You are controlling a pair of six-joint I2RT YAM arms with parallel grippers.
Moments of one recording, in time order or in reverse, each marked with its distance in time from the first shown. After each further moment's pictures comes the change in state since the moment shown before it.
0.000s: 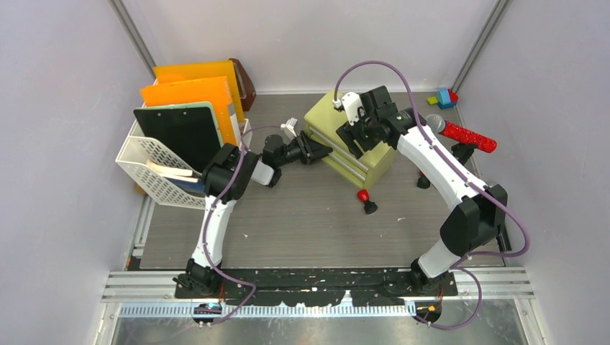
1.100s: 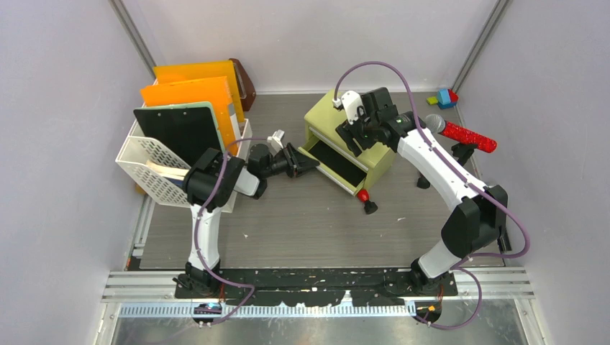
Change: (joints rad) left arm 0.046 -0.194 -0.291 -0.023 0.051 -0.019; right arm -0.011 -0.010 -0.051 0.105 -0.002 -0.019
